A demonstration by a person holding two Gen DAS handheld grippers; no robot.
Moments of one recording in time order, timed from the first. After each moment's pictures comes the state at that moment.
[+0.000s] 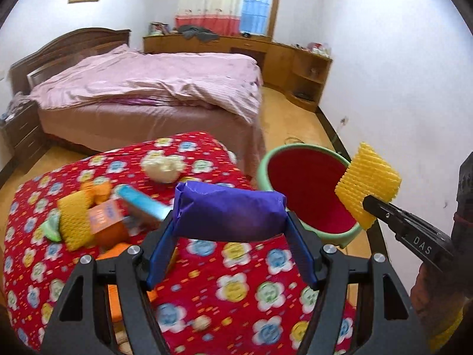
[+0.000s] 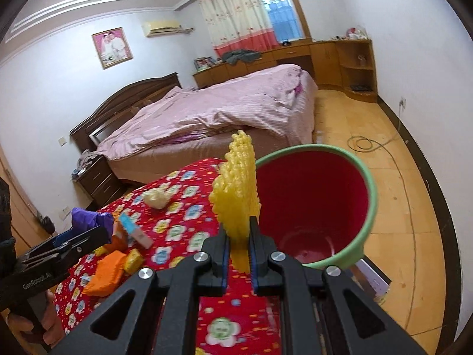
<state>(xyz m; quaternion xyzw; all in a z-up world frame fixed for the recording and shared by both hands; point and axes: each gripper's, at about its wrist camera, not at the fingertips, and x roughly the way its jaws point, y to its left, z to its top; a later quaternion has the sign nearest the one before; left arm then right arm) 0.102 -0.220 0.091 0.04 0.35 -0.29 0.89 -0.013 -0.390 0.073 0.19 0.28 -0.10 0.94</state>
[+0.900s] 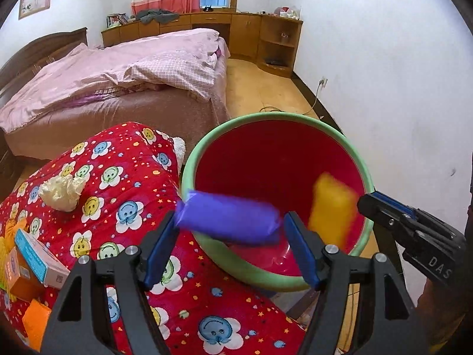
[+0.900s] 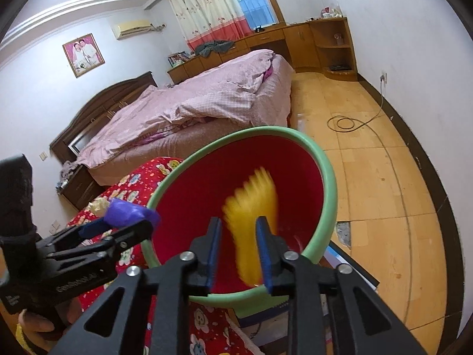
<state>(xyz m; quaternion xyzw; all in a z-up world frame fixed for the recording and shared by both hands) 0.134 -0.356 0.030 0.11 0.39 -0.34 0.85 0.005 -0.479 0.017 0.23 0.30 -0.13 0.92</state>
